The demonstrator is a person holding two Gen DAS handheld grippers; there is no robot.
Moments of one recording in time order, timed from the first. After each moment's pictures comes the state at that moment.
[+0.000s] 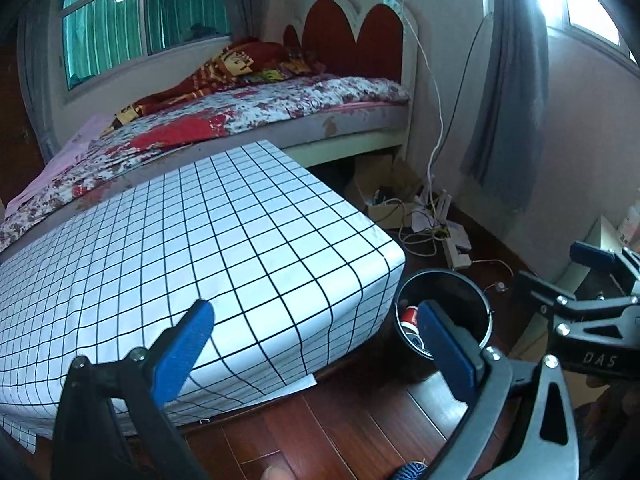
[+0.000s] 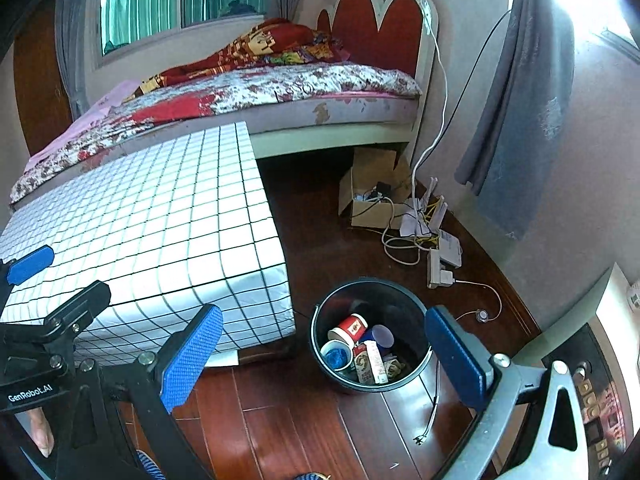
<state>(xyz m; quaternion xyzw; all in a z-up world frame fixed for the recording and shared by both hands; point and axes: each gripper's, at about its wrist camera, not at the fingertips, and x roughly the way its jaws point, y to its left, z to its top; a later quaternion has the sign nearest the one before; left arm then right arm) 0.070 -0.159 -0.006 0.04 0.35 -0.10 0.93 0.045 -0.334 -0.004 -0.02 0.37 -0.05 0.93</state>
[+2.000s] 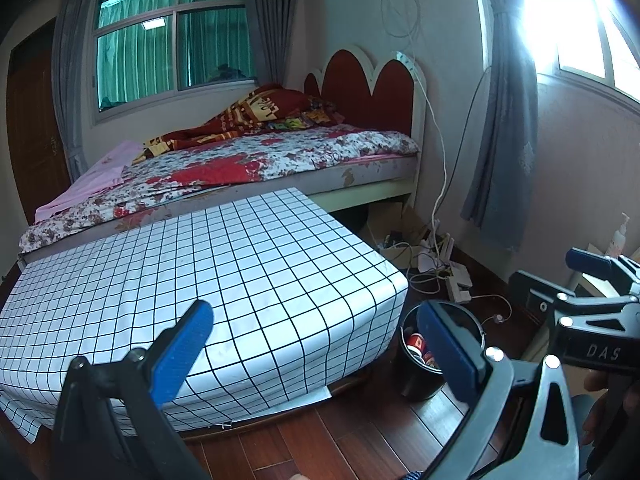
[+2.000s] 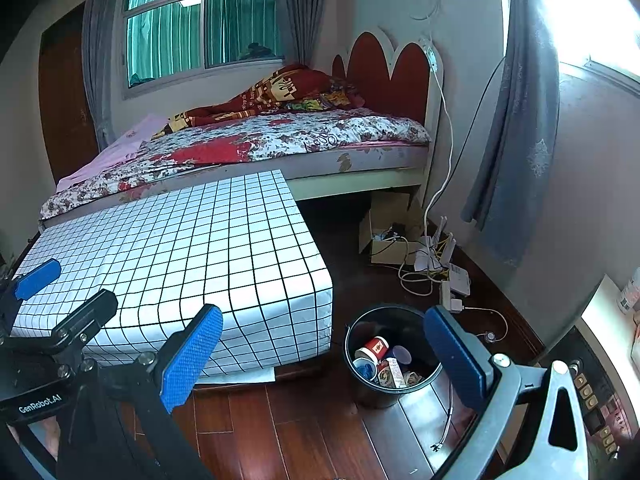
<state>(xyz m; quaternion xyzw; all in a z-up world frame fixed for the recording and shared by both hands) -0.007 -0.106 0.043 0.02 0.26 -0.09 0.96 -0.026 -0.291 0.050 -0.01 0.30 -0.02 0.95</state>
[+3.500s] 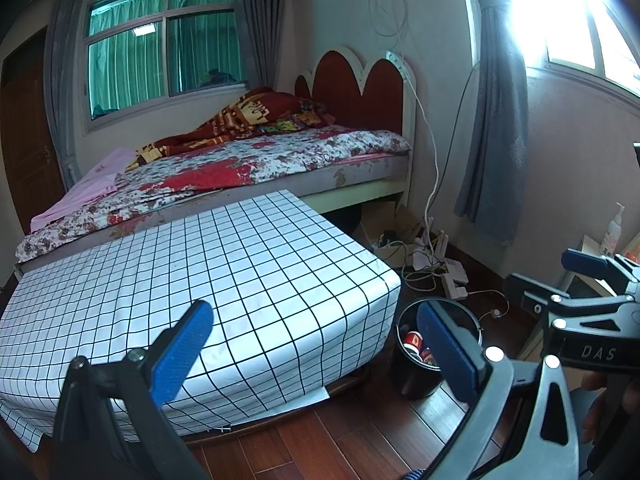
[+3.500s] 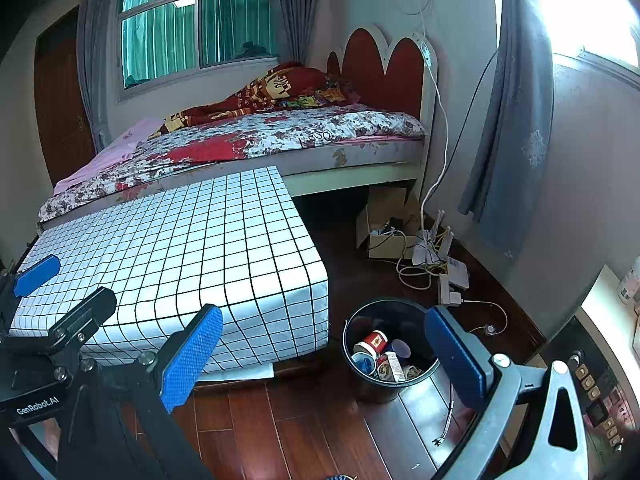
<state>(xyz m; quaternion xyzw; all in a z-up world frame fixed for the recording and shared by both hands) -0.008 -0.104 0.042 0.04 0.26 -0.11 0.96 -0.031 -0.292 0.043 0.00 0.31 -0.03 0.95</state>
